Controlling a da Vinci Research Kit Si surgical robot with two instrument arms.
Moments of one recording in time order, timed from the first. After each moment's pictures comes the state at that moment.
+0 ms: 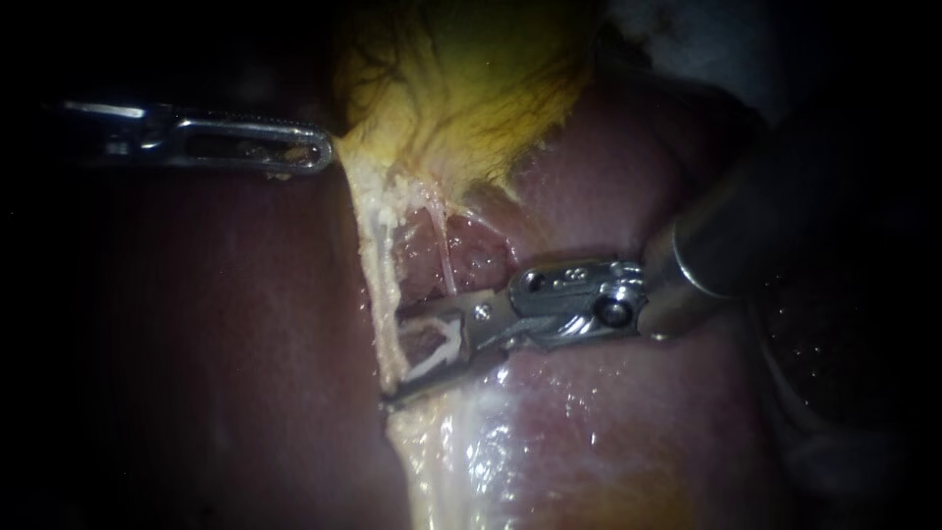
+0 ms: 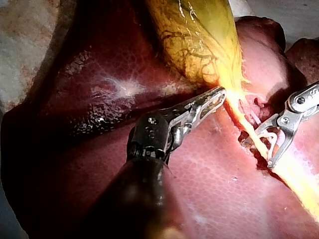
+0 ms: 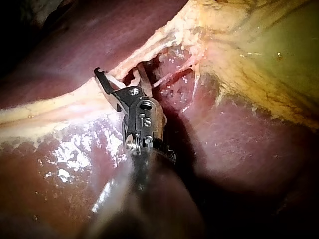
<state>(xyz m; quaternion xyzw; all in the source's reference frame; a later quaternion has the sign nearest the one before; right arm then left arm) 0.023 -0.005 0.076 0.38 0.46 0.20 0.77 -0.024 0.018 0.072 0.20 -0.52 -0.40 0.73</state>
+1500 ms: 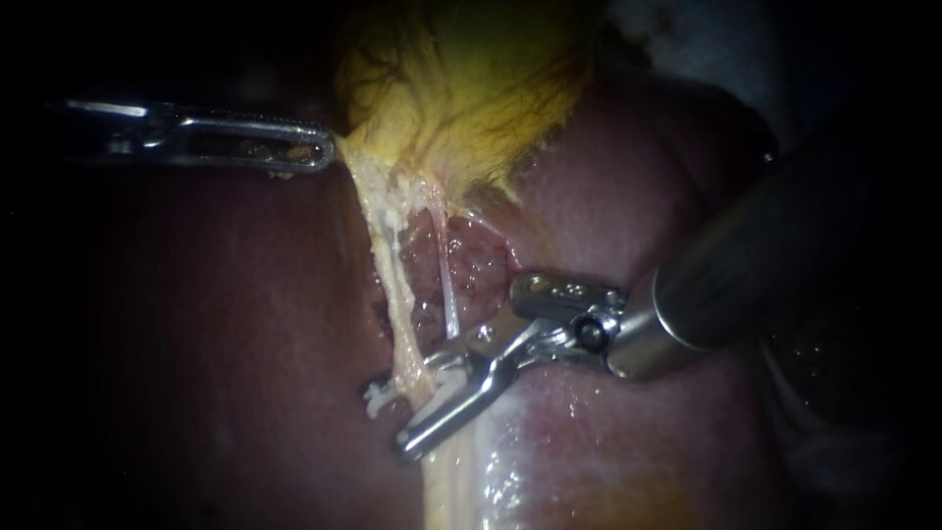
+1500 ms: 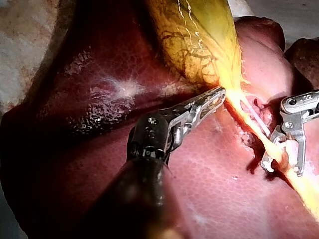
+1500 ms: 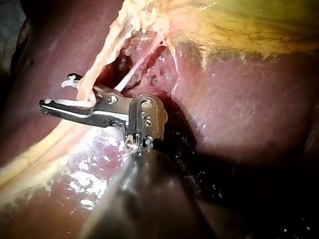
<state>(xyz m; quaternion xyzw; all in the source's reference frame) 0.024 -0.007 0.078 0.57 0.55 0.15 0.58 -0.024 0.018 0.072 0.20 -0.52 -0.40 0.73</state>
